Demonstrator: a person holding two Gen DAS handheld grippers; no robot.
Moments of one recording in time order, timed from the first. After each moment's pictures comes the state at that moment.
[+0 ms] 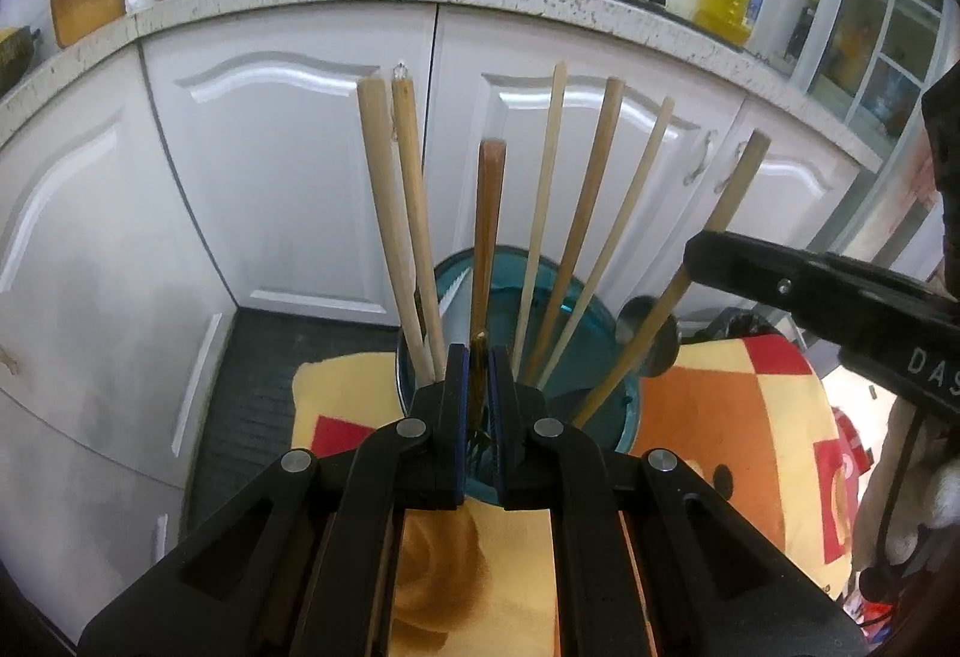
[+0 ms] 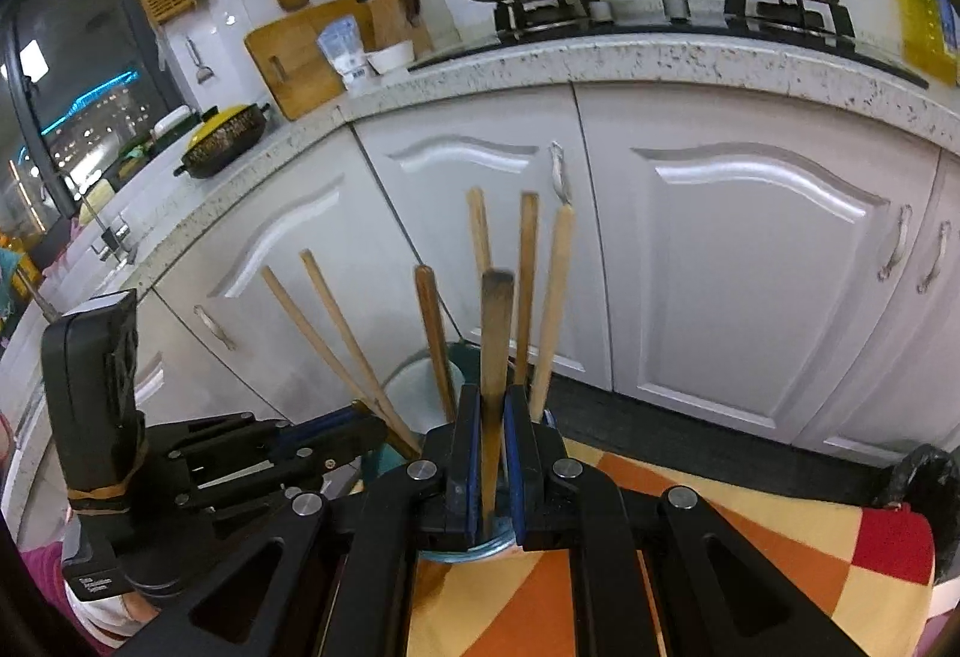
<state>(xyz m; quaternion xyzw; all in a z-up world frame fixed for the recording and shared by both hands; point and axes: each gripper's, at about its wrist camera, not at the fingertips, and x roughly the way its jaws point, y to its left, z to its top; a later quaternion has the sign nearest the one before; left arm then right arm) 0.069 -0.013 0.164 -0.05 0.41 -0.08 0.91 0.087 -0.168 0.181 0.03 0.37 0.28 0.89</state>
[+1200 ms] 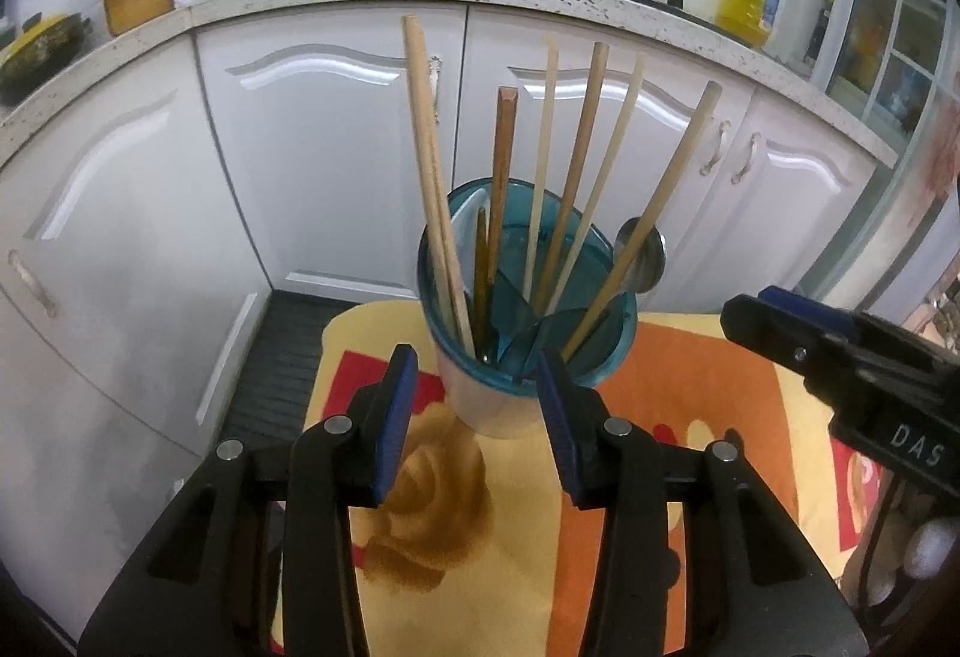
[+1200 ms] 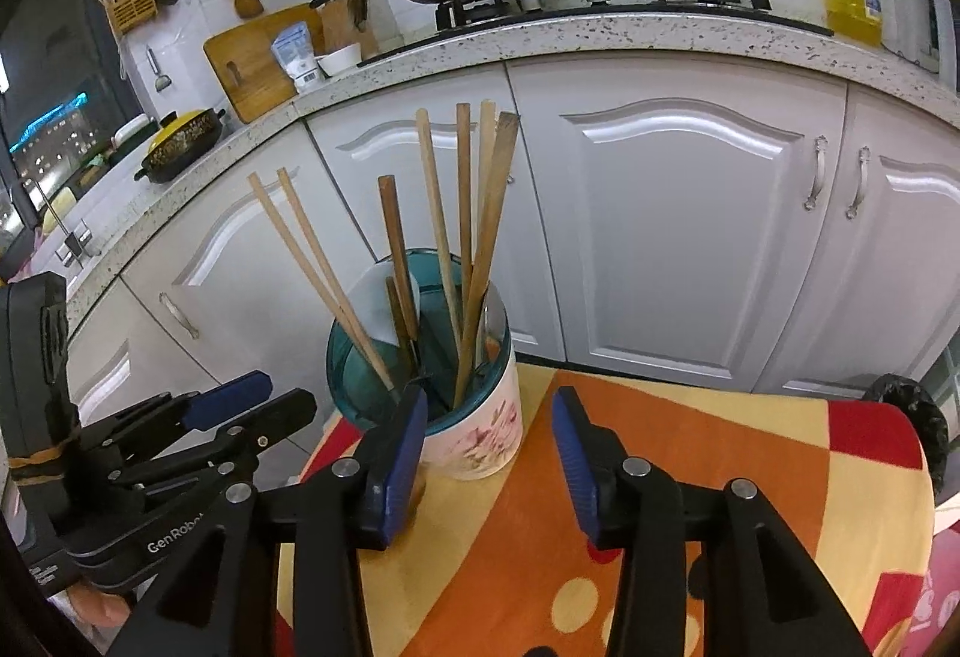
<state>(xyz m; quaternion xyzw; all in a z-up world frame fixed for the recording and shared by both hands) 0.009 -0.019 0.159 -0.04 0.40 -0.04 0.92 0.021 -0.191 0.155 0.04 0.37 0.21 0.91</state>
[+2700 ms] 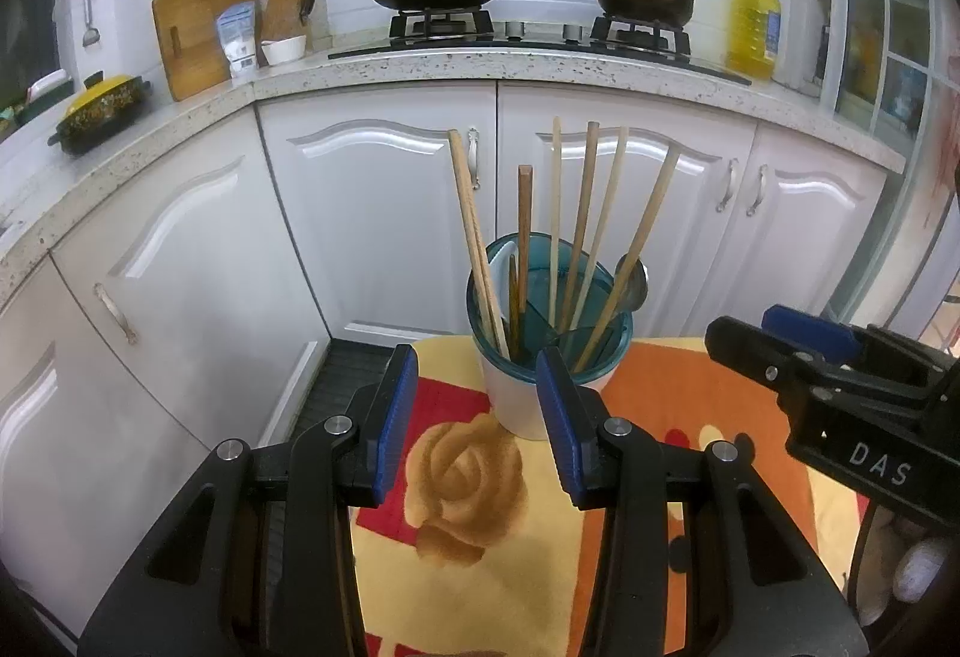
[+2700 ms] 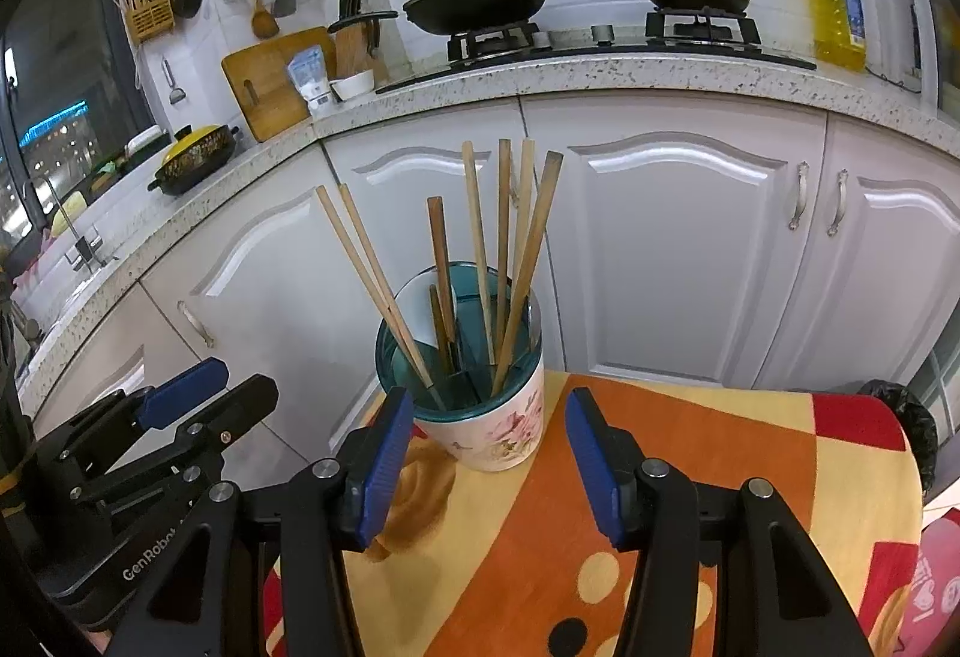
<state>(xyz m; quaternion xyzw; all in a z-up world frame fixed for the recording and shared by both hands) -0.053 -0.024 0.197 0.00 0.33 0.02 0.94 -0.023 -0.181 0.176 0.04 0.34 0.20 0.92</state>
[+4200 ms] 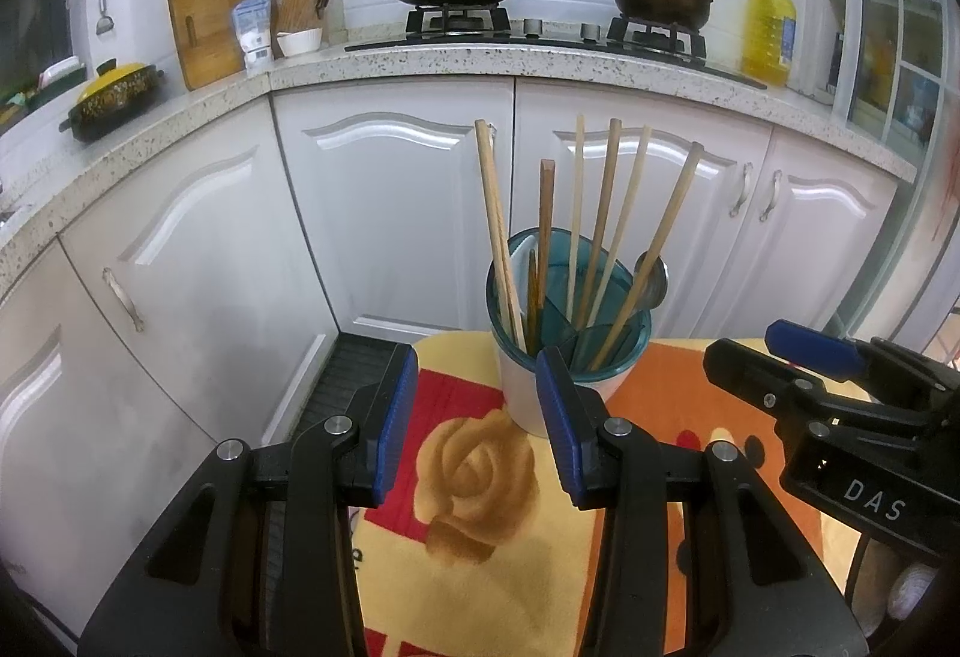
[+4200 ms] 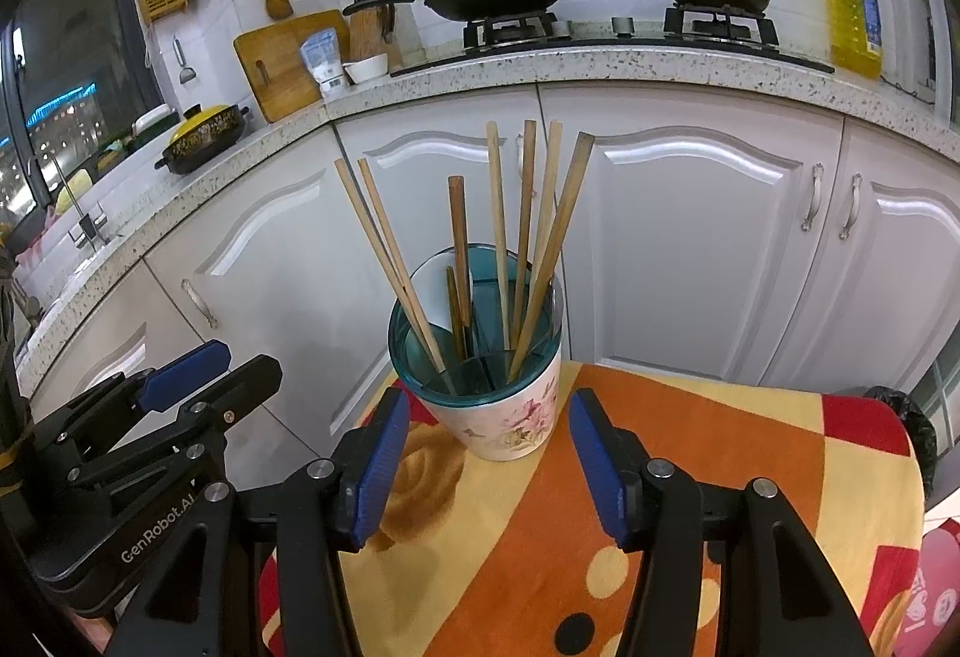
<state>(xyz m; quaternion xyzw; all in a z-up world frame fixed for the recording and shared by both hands) -0.058 -0.015 0.195 -0.01 0.33 0.03 0.94 -0.026 -0.167 0.170 0.02 0.34 0.21 0.92</state>
